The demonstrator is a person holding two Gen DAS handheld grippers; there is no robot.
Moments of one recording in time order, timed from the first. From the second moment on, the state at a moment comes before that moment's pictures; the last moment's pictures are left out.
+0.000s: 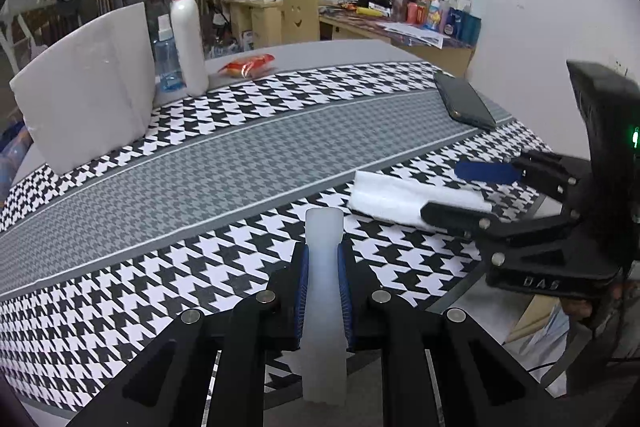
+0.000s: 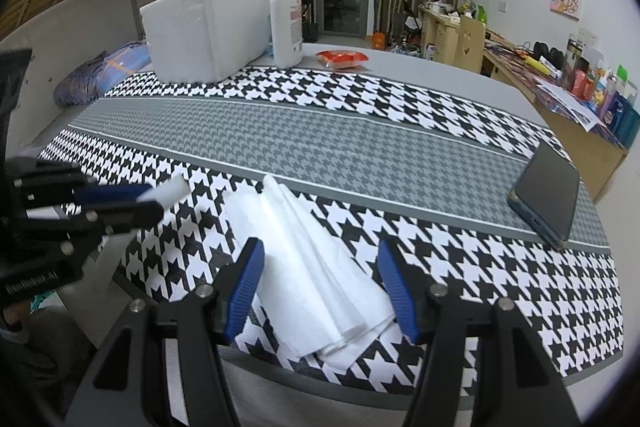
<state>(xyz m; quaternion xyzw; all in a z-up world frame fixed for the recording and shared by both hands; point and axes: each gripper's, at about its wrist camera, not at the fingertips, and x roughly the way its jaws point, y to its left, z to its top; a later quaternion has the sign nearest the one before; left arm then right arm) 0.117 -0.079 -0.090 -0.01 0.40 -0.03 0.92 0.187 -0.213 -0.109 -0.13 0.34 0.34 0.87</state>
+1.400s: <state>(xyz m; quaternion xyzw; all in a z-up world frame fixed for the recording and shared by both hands) 0.131 0.016 -0.052 -0.05 0.35 0.00 0.94 0.189 -0.168 -0.097 -0.11 0.36 0.35 0.86</state>
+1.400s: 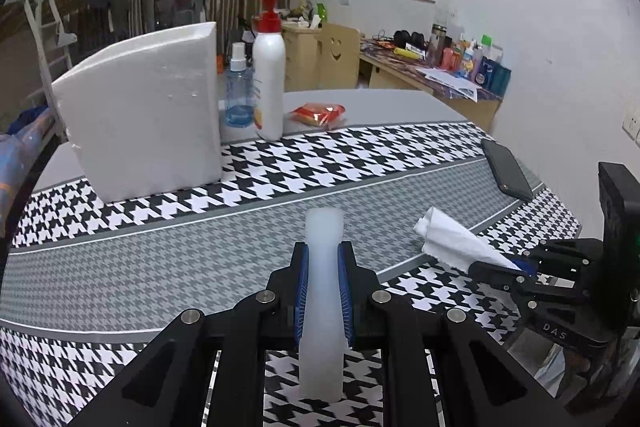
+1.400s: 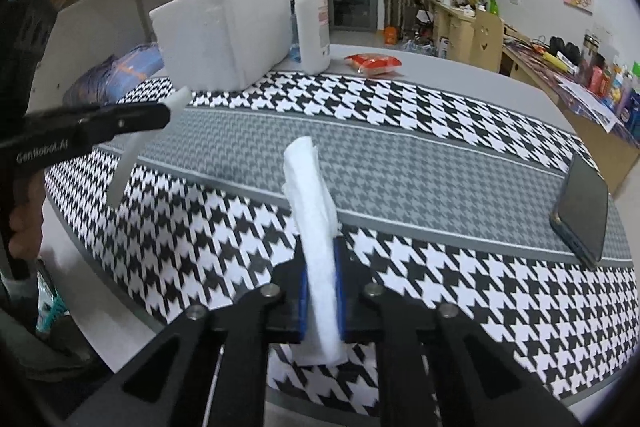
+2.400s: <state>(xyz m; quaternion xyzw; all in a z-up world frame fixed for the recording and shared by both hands) 0.106 0.078 -0.020 -0.05 0.30 0.03 0.95 0.176 -0.101 -0.043 -0.07 0.27 0.35 0.89</state>
